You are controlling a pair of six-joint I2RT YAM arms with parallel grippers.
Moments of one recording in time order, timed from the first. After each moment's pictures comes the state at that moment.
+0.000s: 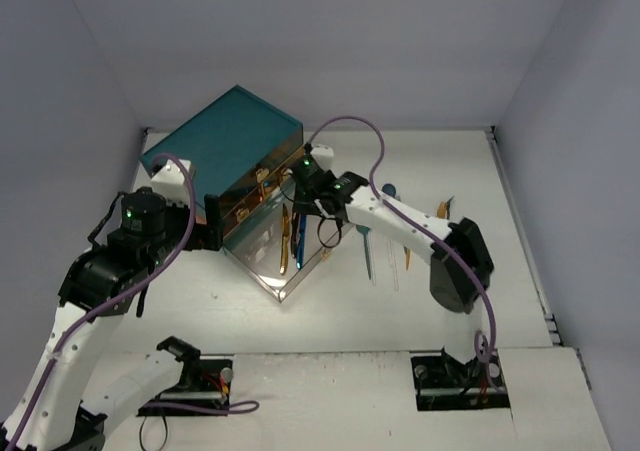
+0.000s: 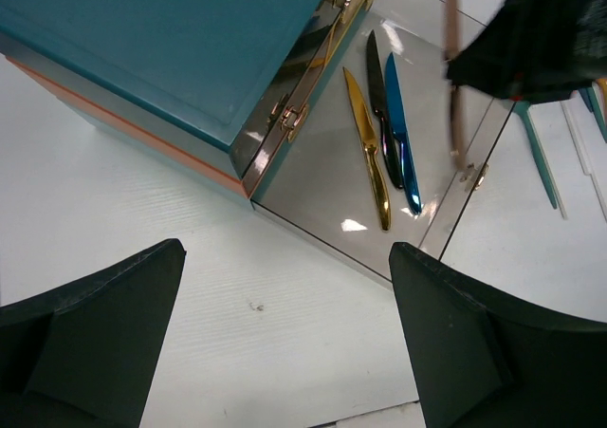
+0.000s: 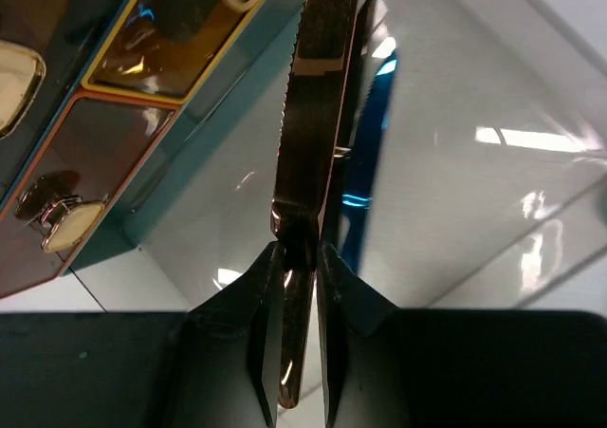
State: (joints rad) left arm -0.43 0.82 1.27 -0.95 -0.17 -0.18; right arm 0.79 1.86 1.59 -0.54 0.27 0.73
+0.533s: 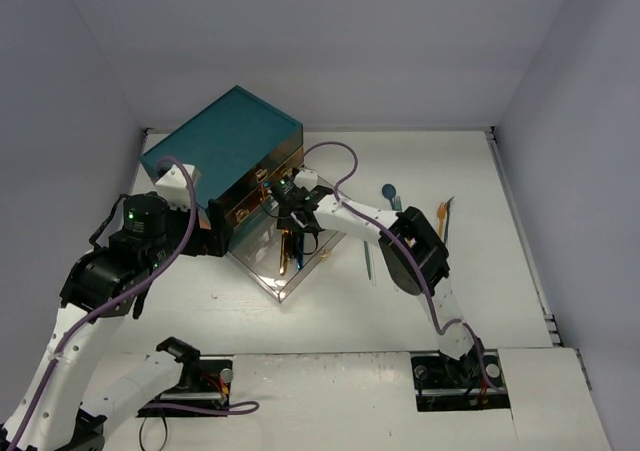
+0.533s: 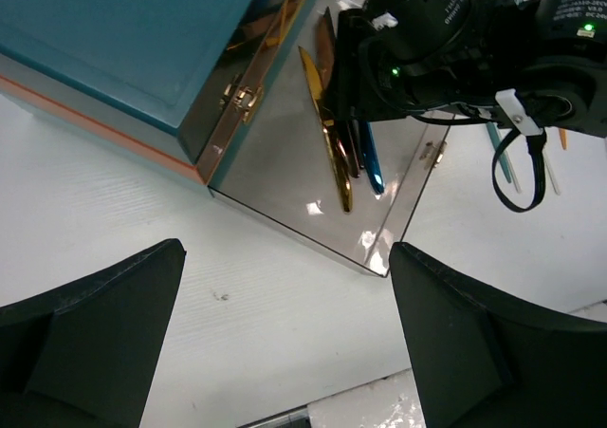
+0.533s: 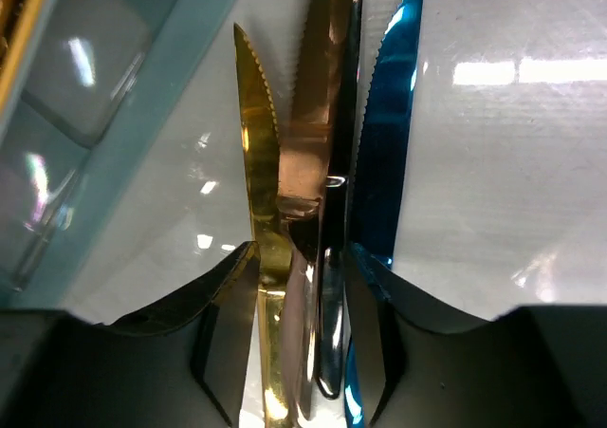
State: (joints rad) left arm -0.43 0.82 1.24 -0.96 -0.08 -0.22; right arm 0.85 2.21 1.71 -0.52 0.29 0.85
